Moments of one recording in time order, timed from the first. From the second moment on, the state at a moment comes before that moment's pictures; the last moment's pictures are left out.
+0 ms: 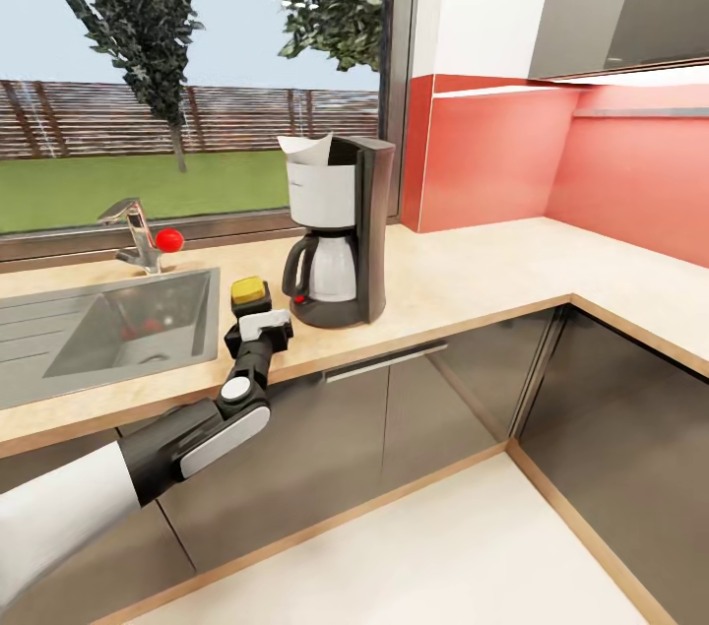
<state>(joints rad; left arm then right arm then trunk) -0.95 0.30 -1.10 -1.17 0.93 -0.16 0.88 -0.10 -0.08 -0.03 -0.29 0.50 -0.15 0.27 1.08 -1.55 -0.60</state>
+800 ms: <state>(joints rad) -0.95 0.30 -1.10 -1.17 0.93 -0.16 0.88 -0.10 -0.08 -0.03 -0.29 0.50 -0.15 0.27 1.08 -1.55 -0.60</state>
